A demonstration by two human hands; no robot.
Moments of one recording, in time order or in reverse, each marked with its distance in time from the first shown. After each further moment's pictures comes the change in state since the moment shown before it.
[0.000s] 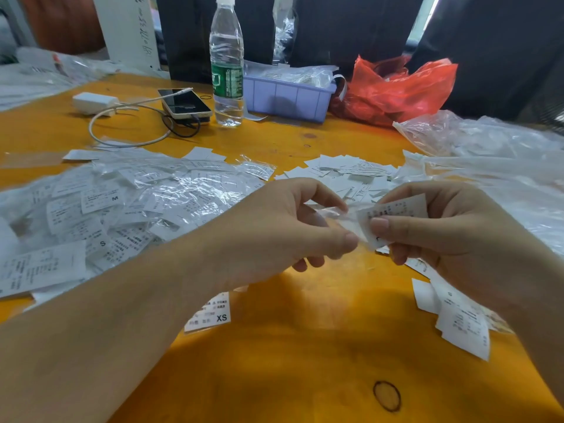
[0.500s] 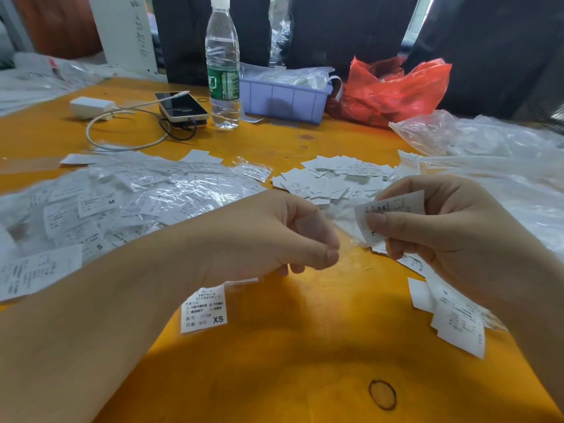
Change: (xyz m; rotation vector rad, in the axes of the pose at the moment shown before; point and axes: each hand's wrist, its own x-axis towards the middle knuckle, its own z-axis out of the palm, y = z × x) left_hand -0.002 0.003 -0.012 0.146 -0.168 -0.076; right_hand -0.001 0.000 -0.001 0.004 0.051 -0.041
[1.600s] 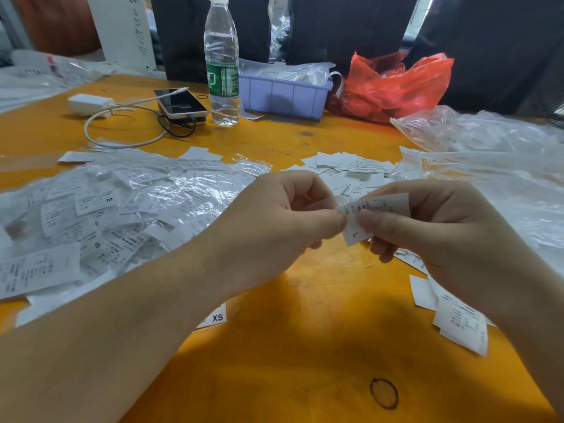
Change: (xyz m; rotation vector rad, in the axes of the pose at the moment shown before) left_hand 0.002 0.003 0.020 -0.170 0.337 0.181; right_hand -0.003 0.007 0.008 -0.171 -0.022 -0.188
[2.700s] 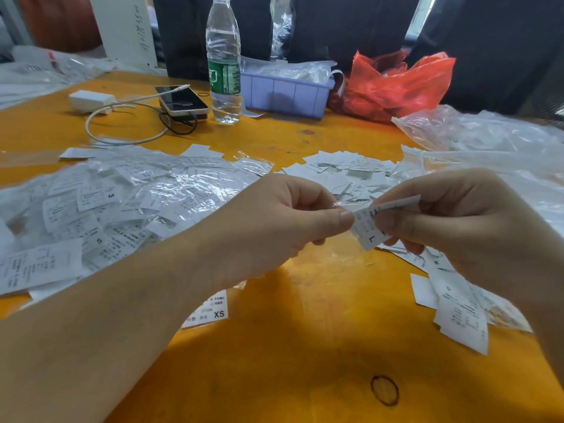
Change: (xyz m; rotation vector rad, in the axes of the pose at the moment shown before) left_hand 0.002 0.000 -0.006 0.083 -0.109 -0.066; right_hand 0.002 -0.001 -0.018 -0.118 -0.095 -0.075
